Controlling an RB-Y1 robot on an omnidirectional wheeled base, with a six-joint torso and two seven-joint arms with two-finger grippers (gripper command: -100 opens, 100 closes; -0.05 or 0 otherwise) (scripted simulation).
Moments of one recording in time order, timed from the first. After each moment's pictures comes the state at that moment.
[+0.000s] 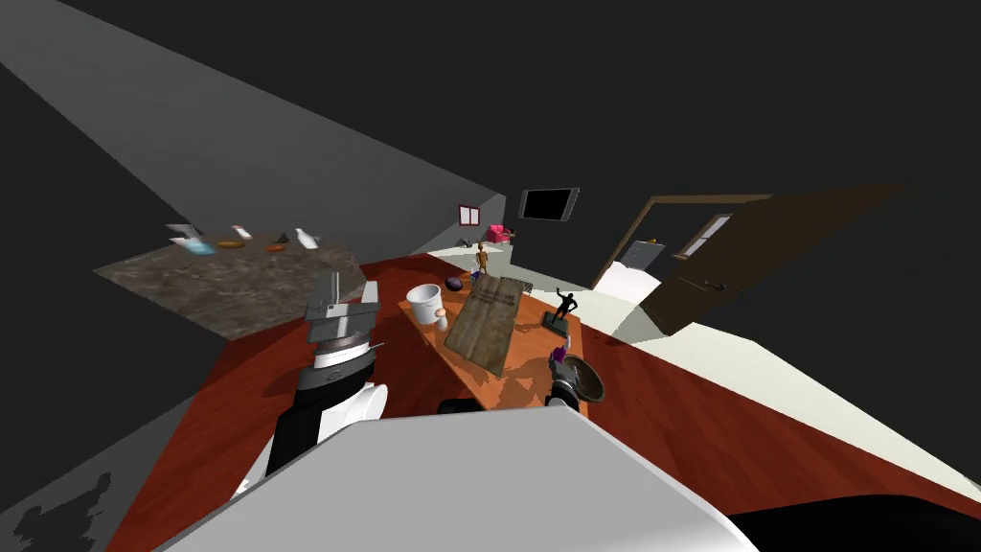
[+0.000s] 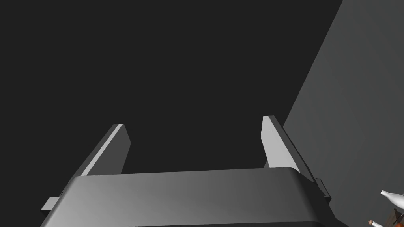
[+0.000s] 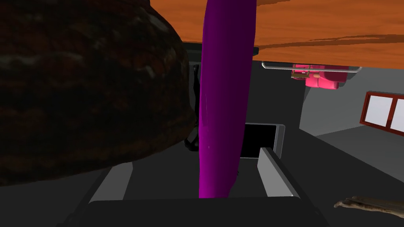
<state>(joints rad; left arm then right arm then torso) 0.55 -0.03 0.02 -2.36 0.00 -0.56 -0.04 0.29 -0.29 0.21 -1.19 1.71 0.73 -0.71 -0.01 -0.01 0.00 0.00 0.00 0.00</state>
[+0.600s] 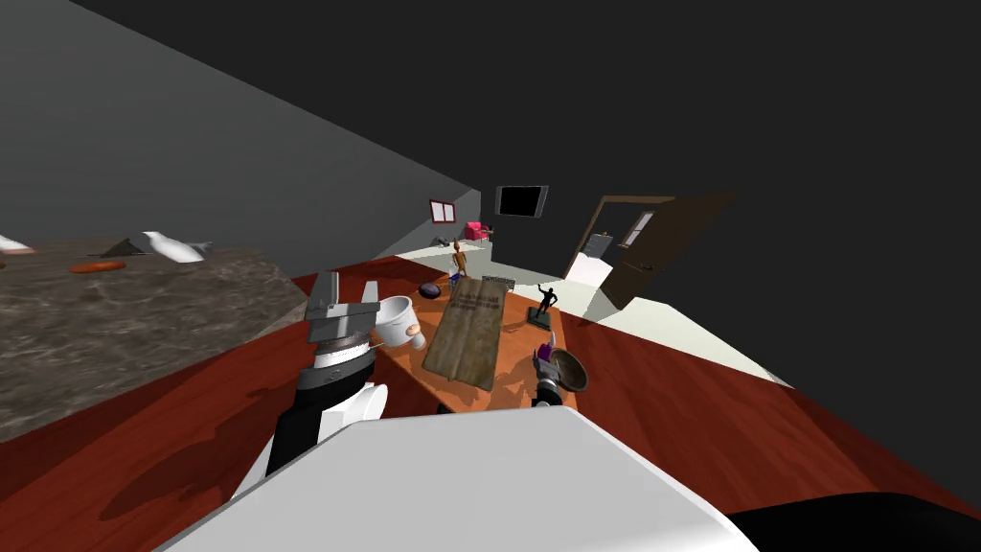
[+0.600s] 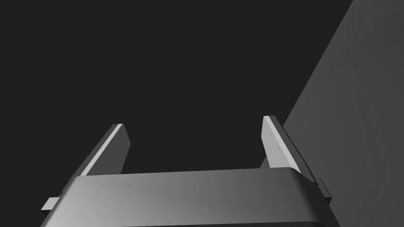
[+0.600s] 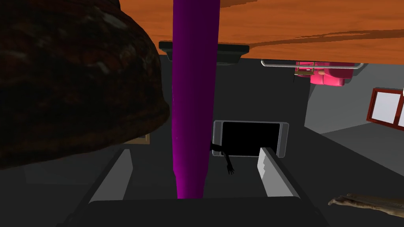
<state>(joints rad) 0.55 -0.03 0.02 -2.36 0.00 -0.56 -0.04 0.31 -0.24 0.32 -1.24 1.83 0.73 -0.73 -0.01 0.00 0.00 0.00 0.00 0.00</state>
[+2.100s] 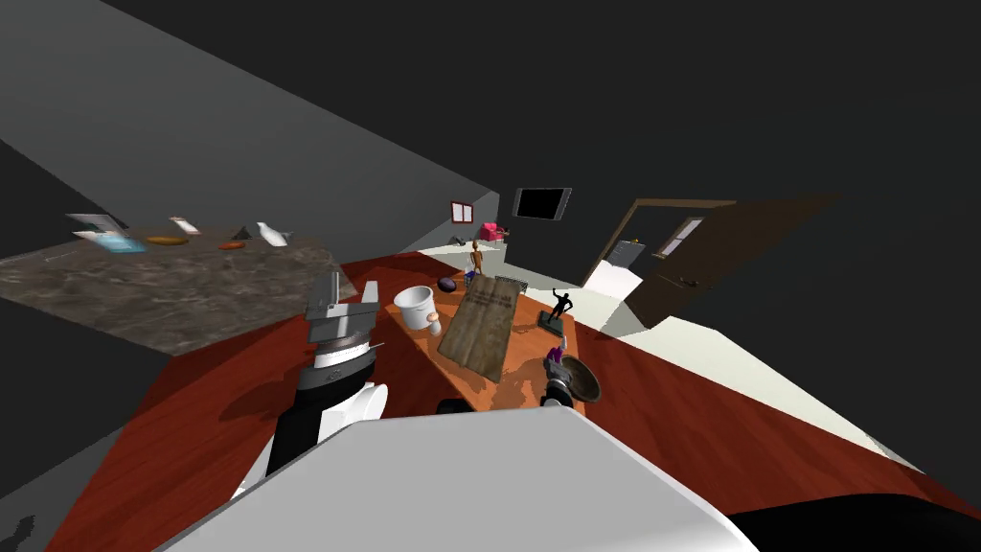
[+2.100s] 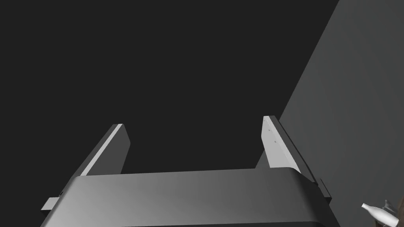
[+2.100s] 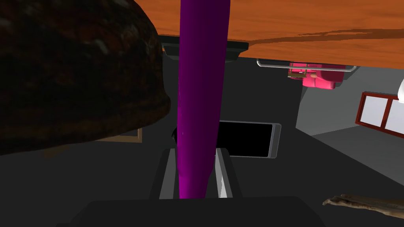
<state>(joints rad) 0.55 -0.03 0.02 -2.36 0.00 -0.56 -0.04 0.30 -0.28 0.25 -1.22 1.75 0.72 -0.72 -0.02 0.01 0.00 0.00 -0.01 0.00</state>
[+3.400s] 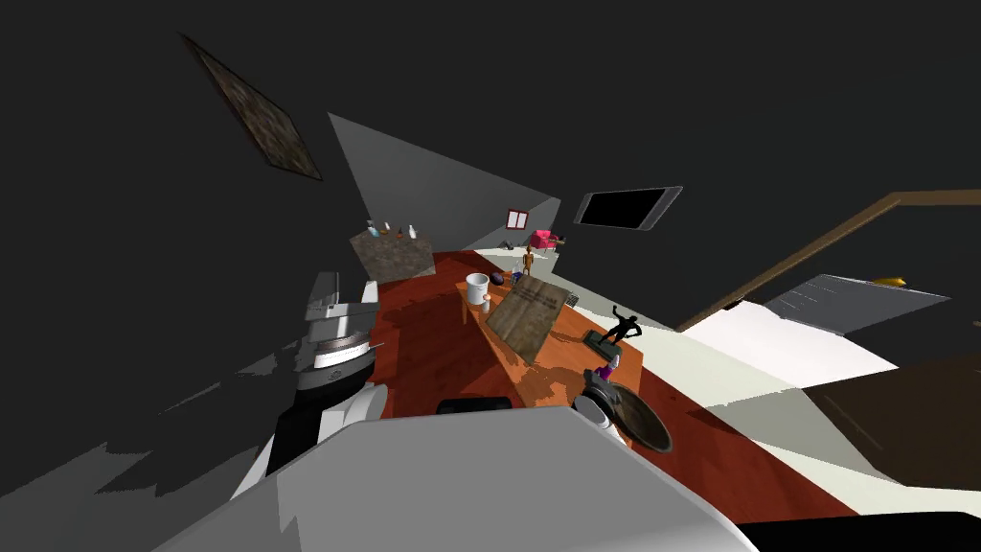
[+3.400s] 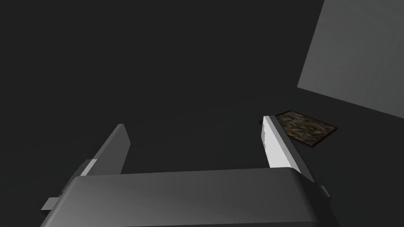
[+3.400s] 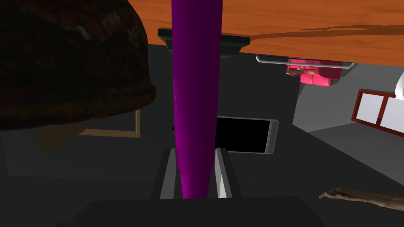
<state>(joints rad) 0.55 -0.03 0.02 -2.36 0.00 -0.56 -0.04 0.19 -0.40 0.03 -0.91 1.54 0.77 -0.83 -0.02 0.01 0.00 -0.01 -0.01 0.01</state>
